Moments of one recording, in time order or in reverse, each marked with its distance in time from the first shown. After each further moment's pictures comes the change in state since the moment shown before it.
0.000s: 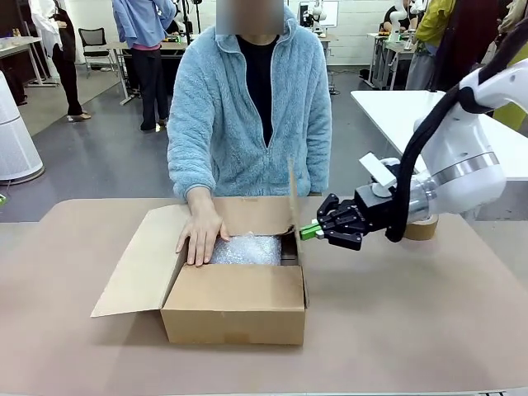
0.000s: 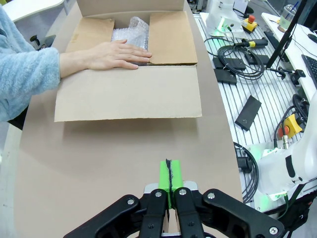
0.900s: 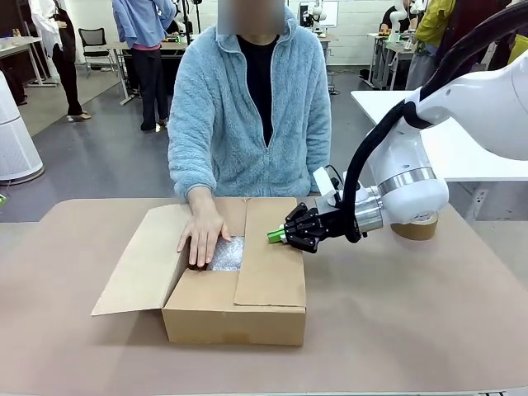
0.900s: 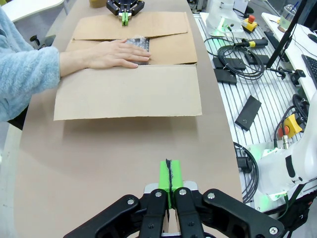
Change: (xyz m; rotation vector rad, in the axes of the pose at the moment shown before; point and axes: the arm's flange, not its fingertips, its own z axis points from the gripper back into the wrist) left arm 0.000 0.000 0.000 0.000 0.000 0.000; right arm -0.043 -0.040 -0.053 -0.190 0.156 -0.109
